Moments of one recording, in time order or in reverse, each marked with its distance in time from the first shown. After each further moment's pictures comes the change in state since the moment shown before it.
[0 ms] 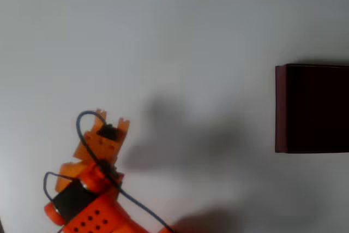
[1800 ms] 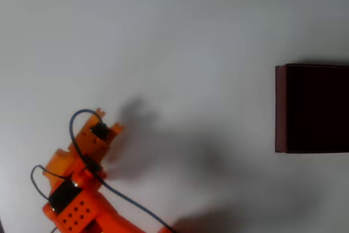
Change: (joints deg) arm -6.5 -10.4 9.3 -31.5 23.5
